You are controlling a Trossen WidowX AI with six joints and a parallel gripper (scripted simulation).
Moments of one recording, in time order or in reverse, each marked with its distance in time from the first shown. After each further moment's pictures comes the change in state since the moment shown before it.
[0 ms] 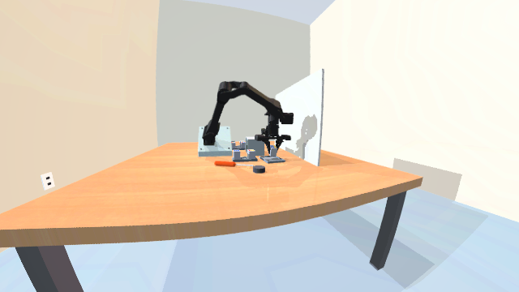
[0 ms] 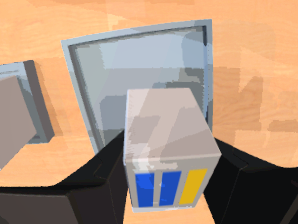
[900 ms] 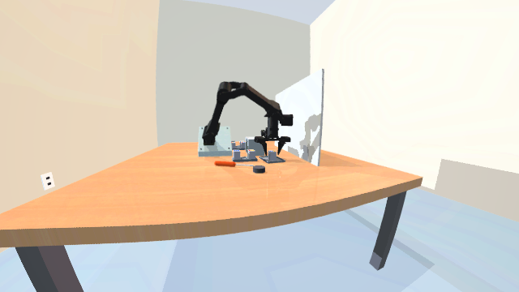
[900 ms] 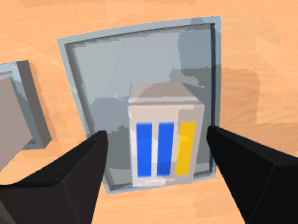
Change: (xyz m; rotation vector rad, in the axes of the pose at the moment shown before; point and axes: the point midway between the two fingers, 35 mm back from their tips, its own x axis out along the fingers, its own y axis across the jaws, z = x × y) arm 0.009 0.002 -0.001 -0.001 0.003 -0.001
